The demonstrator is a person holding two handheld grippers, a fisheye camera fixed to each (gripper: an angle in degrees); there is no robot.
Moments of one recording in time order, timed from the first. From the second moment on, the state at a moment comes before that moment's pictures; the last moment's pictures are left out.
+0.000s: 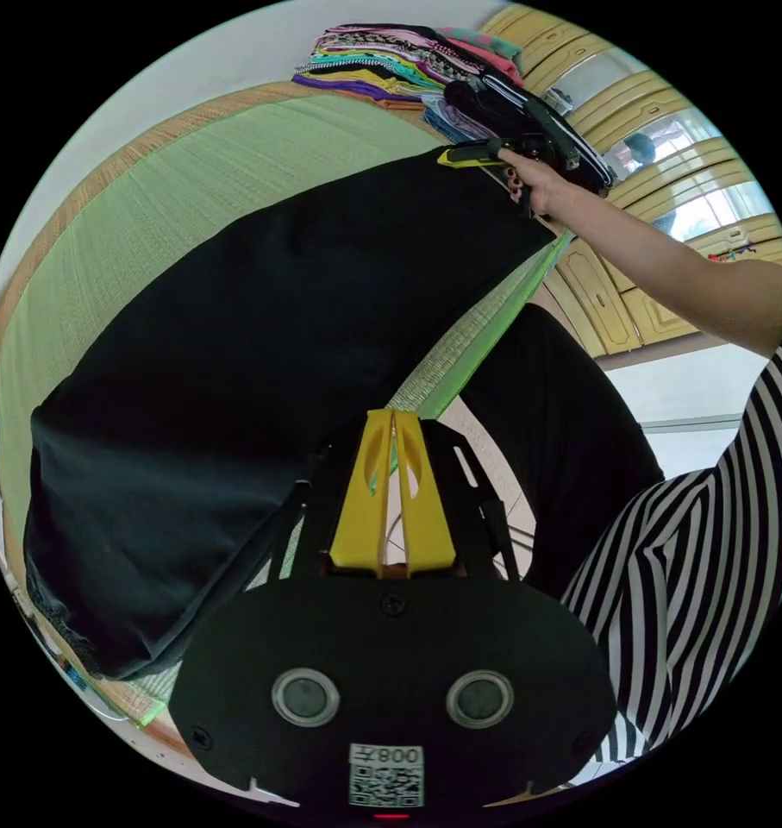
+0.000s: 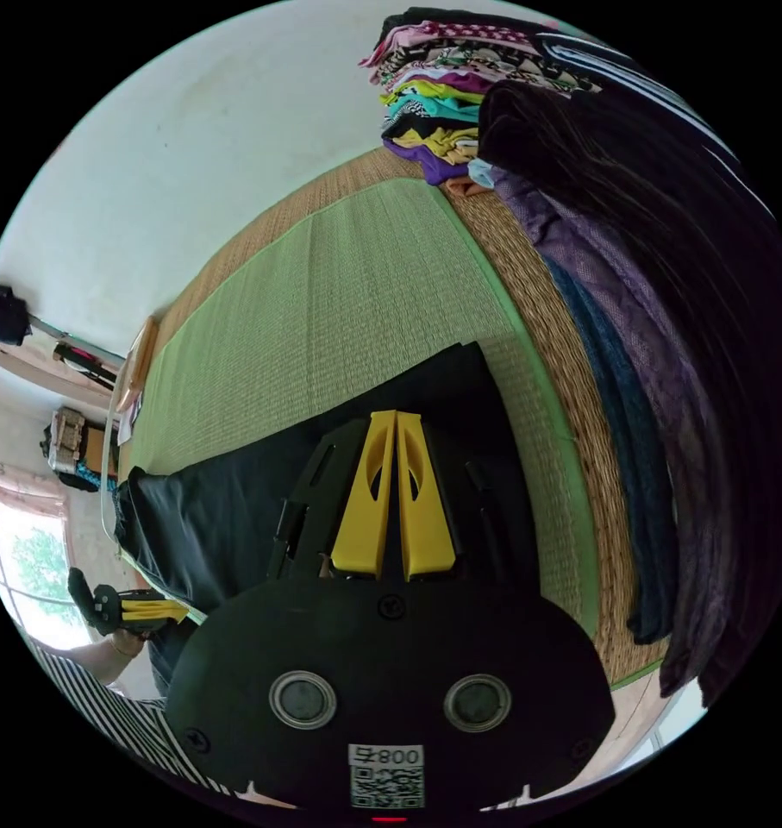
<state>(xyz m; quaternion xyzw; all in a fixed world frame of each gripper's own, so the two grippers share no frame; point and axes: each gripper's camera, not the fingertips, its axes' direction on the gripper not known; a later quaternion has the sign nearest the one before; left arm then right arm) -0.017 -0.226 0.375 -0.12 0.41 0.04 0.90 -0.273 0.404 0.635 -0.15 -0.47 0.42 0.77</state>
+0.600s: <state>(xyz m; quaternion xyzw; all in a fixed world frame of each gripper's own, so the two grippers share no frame) -0.098 -0.143 0.353 -0.17 0.32 -0.07 0.93 -0.489 0.190 0.304 0.00 -0.68 -0.05 0.73</state>
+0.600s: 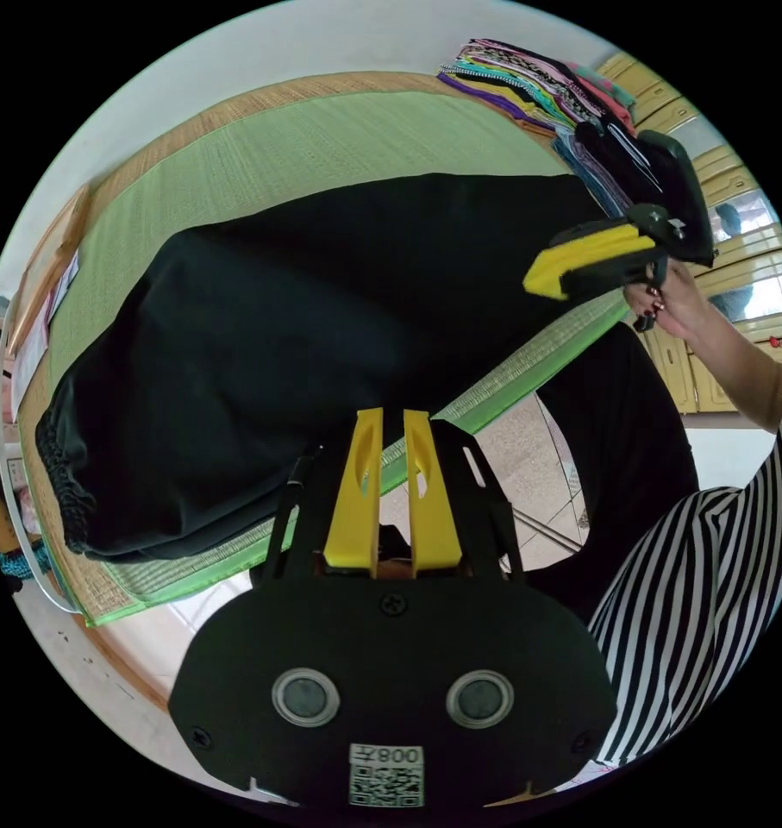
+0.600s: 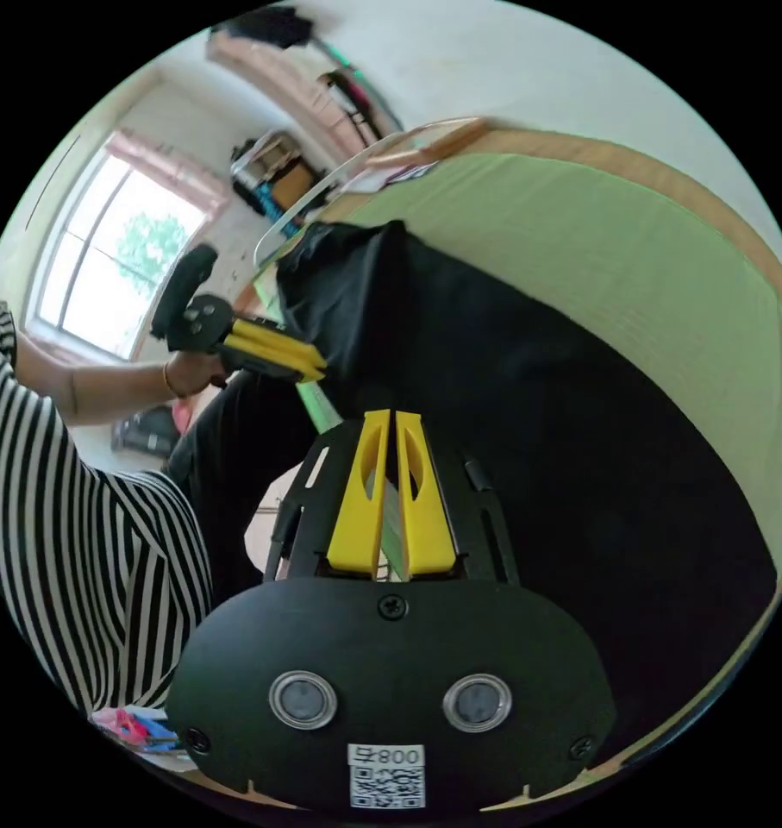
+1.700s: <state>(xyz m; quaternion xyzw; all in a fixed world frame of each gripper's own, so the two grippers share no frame) -0.169 -0.091 0.282 -0.14 0.36 -0.14 0.91 -0.558 0.084 0.143 -0.03 -0.66 -0.12 0.74</state>
